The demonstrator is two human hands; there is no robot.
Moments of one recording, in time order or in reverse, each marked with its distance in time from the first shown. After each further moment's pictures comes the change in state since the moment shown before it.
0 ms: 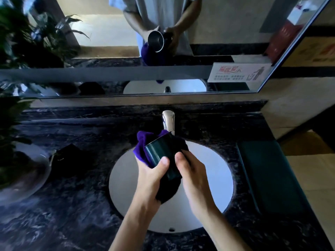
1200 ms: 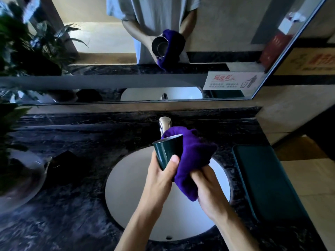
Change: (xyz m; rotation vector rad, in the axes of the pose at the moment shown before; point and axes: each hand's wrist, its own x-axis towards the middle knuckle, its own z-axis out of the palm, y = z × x) left_hand 0.003 0.003 0.024 0.369 -0.089 0.000; right_hand 0.001 -0.004 -0.035 0.023 -0.173 -0.053
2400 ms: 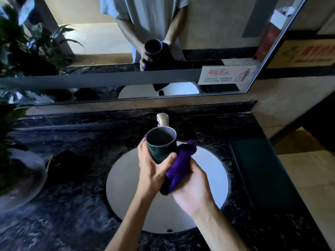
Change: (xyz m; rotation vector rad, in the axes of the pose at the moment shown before) left_hand 0.016 -0.028 -0.018 0.413 0.174 0.120; right_hand 0.005 0.028 0.026 1.041 0.108 0.420
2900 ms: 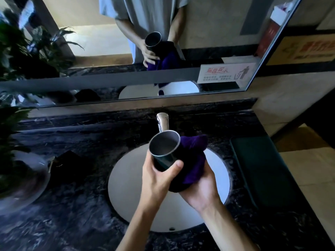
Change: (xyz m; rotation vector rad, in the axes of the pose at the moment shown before) left_hand -0.022 0.004 0.002 -0.225 -0.006 0.000; right_hand 0.004 -0.014 -0.021 -0.002 -0.024 0.013
